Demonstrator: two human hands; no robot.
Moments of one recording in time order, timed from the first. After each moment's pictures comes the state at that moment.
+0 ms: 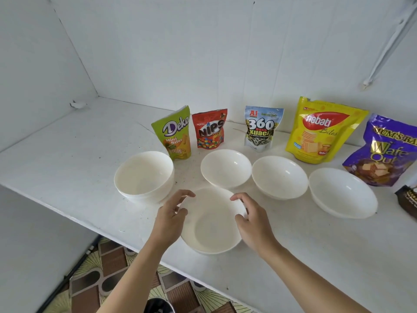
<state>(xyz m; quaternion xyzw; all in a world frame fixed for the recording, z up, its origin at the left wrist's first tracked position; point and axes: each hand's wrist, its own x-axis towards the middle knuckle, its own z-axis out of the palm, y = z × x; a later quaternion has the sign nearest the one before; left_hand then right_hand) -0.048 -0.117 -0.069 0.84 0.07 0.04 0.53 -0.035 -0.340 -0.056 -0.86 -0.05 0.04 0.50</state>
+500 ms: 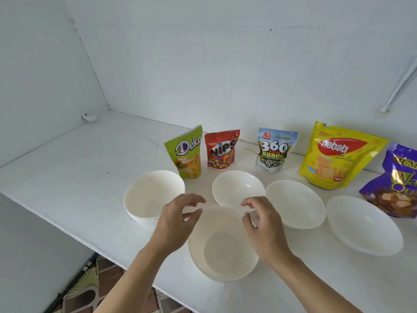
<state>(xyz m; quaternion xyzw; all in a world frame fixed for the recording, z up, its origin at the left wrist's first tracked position) -0.015 -0.094 -0.026 0.87 -0.01 0.11 0.48 0.011 -0.320 -0.046 -0.88 -0.13 -0.13 0.44</state>
